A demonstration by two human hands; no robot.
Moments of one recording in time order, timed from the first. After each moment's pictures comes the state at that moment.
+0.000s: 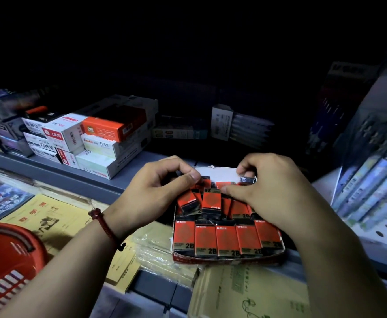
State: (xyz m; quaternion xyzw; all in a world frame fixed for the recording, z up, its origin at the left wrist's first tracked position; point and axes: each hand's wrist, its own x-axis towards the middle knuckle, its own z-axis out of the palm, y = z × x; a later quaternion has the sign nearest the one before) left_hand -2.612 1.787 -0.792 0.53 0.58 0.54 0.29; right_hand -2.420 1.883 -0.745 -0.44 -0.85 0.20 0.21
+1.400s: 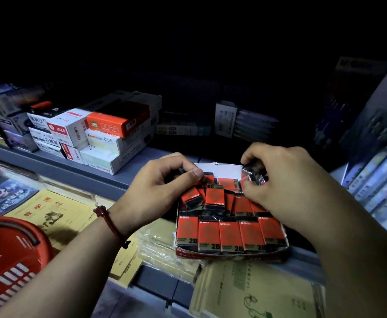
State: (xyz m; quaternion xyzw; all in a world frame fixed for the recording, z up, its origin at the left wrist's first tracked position) left_hand -2.611 1.787 -0.797 0.53 0.59 0.55 0.25; right_hand -2.408 1.876 -0.729 -0.39 -0.90 0.10 0.19
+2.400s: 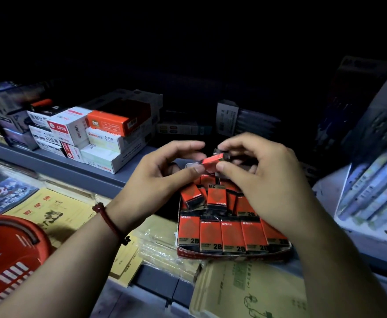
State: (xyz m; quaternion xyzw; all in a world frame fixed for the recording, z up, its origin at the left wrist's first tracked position) left_hand -2.611 1.785 -0.789 0.51 0.54 0.60 0.30; right_hand -2.432 1.874 -0.749 -0.31 -0.83 0.29 0.35
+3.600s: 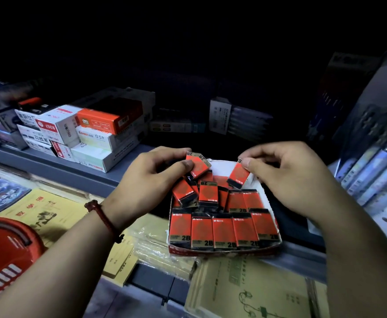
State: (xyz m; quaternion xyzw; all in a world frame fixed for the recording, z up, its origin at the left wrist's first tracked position) left_hand -2.612 1.791 -0.792 0.46 0.66 0.54 0.25; right_hand -2.399 1.903 -0.743 -0.37 -0.82 0.34 0.27
